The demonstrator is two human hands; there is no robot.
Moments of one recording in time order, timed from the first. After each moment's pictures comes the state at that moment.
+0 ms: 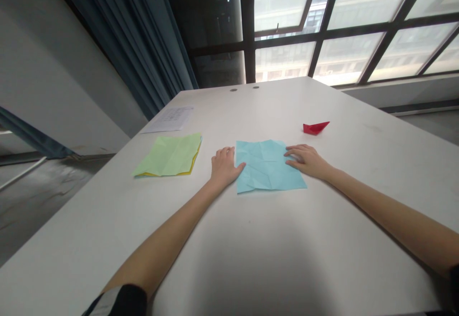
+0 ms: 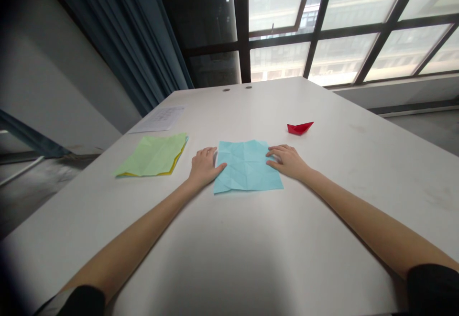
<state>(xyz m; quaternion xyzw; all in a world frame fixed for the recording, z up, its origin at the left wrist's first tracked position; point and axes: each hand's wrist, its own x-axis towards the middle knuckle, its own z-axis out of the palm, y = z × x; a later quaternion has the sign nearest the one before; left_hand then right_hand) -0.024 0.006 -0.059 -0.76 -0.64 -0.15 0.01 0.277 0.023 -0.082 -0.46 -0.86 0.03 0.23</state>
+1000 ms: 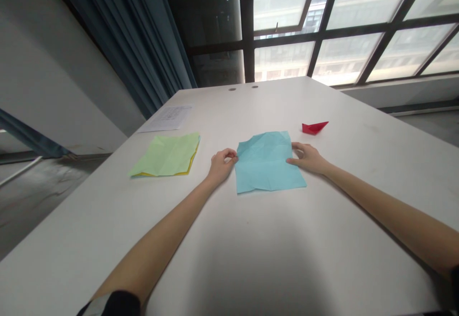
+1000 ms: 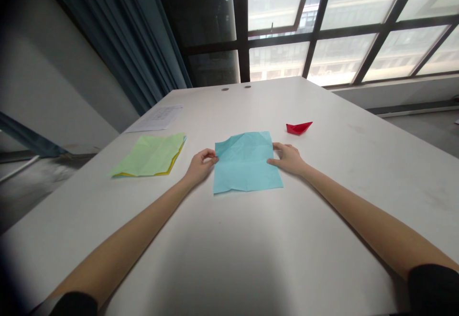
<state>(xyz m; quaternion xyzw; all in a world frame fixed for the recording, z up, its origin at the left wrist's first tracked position) -0.031 0.025 -0.076 -0.71 -0.58 -0.33 -0.20 0.291 0.042 -0.099 -0.56 -0.77 0.13 0.28</state>
